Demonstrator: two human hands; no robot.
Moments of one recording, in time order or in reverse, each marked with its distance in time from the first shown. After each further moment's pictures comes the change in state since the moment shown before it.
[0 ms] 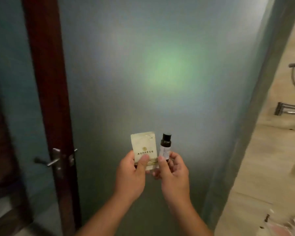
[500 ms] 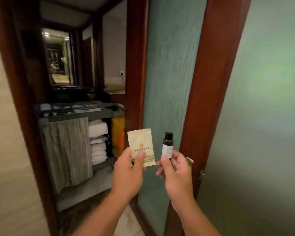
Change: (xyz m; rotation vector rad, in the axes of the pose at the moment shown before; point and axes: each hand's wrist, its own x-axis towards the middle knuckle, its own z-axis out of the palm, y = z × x) left_hand 0.015 -0.036 -0.454 0.280 0.577 -0.020; right_hand -0.099 0.093 0.431 0.121 -0.542 0.113
